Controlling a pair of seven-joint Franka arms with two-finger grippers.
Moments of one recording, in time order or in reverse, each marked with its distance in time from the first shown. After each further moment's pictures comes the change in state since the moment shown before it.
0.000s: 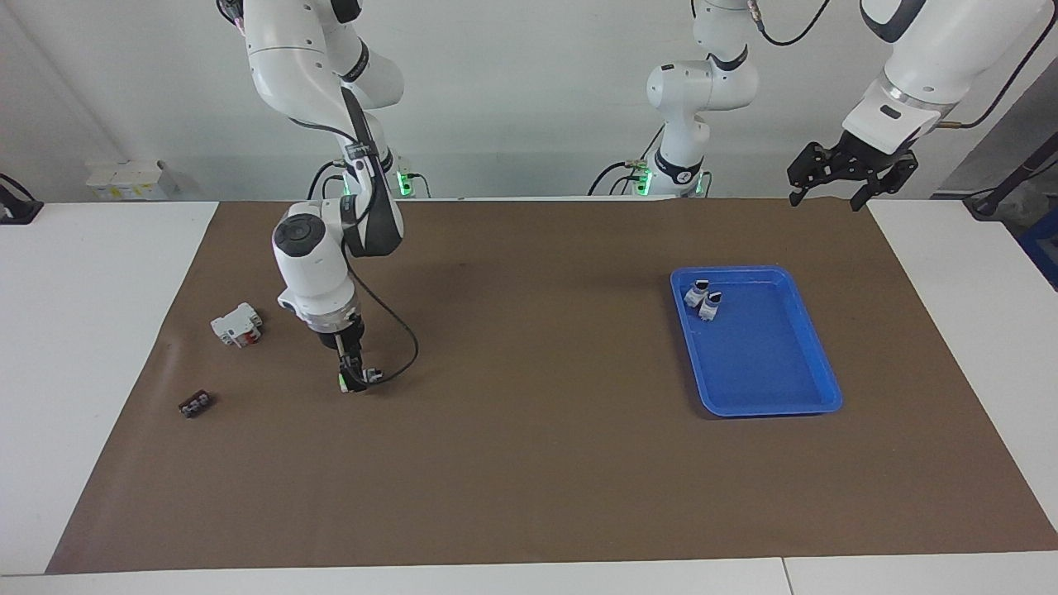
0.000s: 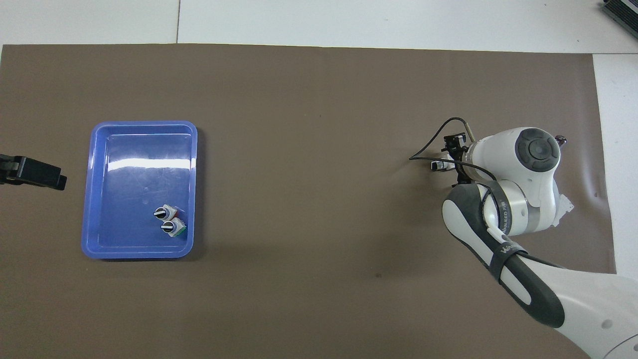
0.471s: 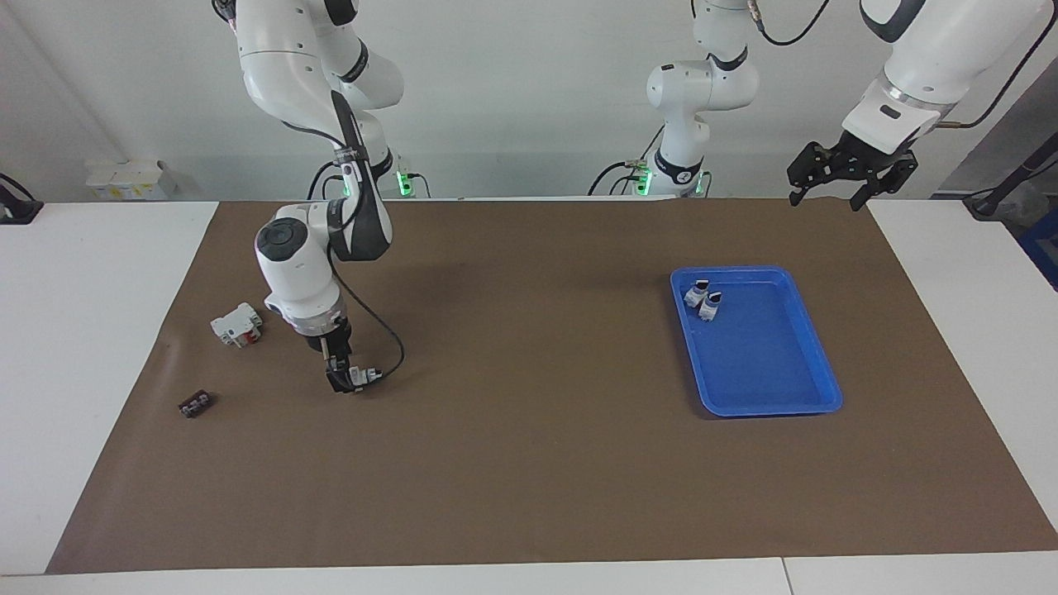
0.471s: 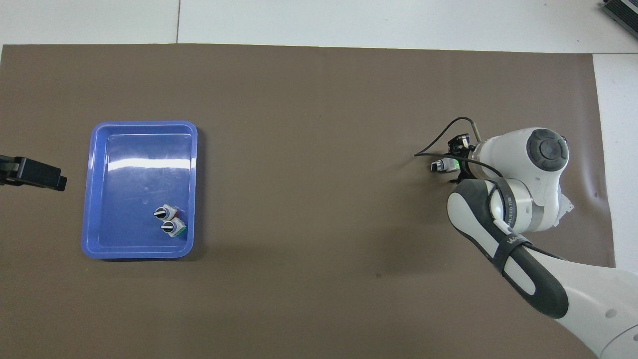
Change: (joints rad) left arm 0.000 -0.002 0.000 -0.002 0.000 -0.005 0.000; right arm -0.014 0.020 0.002 -0.002 0.078 0.027 -0.030
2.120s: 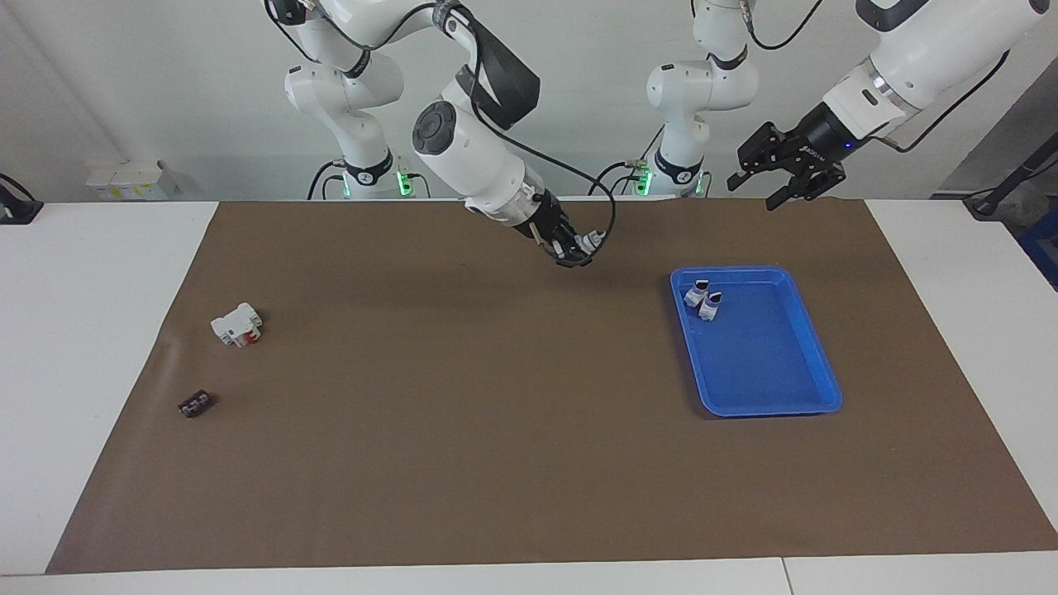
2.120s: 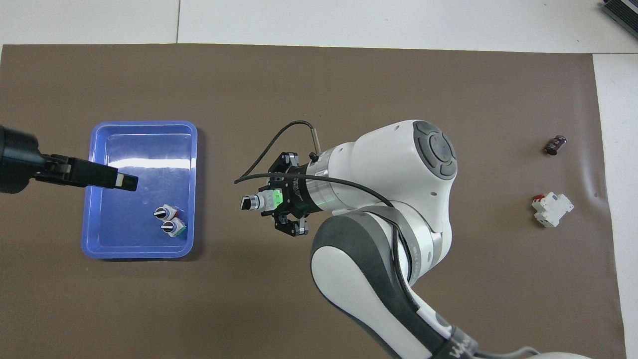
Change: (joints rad) left arm -0.002 -0.050 -0.006 -0.141 -0.531 0.091 0.063; right arm 0.193 -0.073 0.378 0.372 0.578 -0.306 0.375
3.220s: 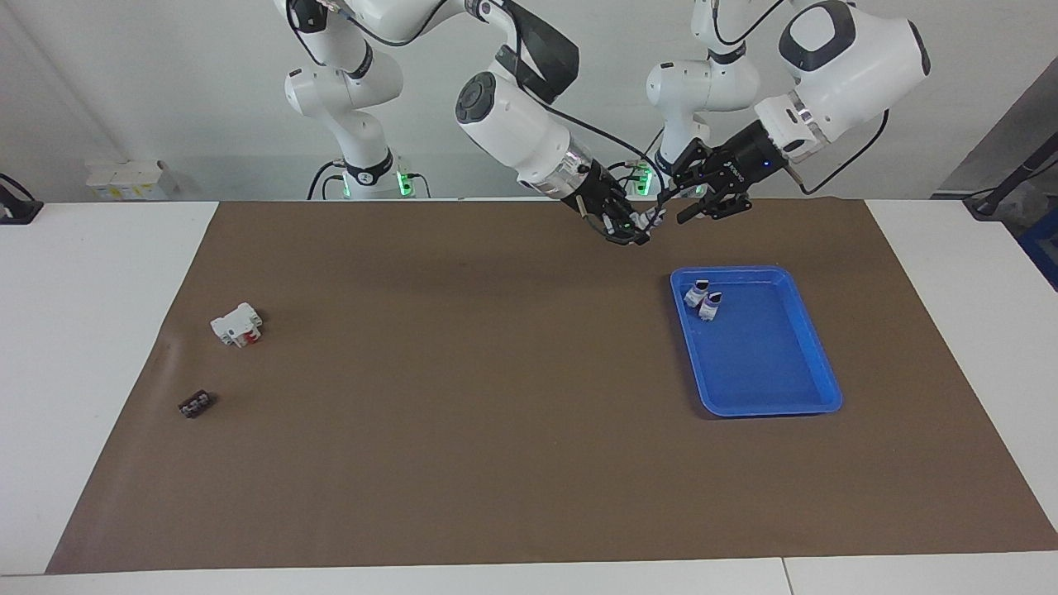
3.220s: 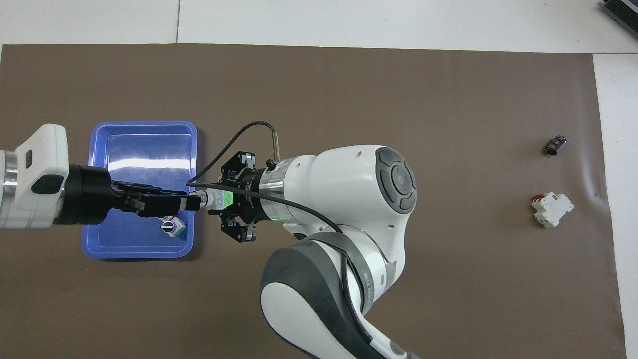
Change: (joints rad) left arm -0.091 -0.142 -0.014 -0.314 -0.219 0.258 0.156; right arm 0.110 0.044 0.000 0.066 0.059 0.177 0.084
